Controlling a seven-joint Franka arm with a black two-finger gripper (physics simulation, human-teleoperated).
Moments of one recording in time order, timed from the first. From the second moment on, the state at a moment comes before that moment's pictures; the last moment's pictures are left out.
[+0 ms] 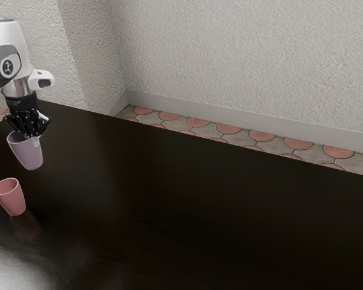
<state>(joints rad) 0.32 -0.08 0.06 -1.98 0.10 1.85 0.05</state>
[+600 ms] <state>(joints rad) 0.42 -0.07 0.06 -1.98 0.10 1.83 0.04</state>
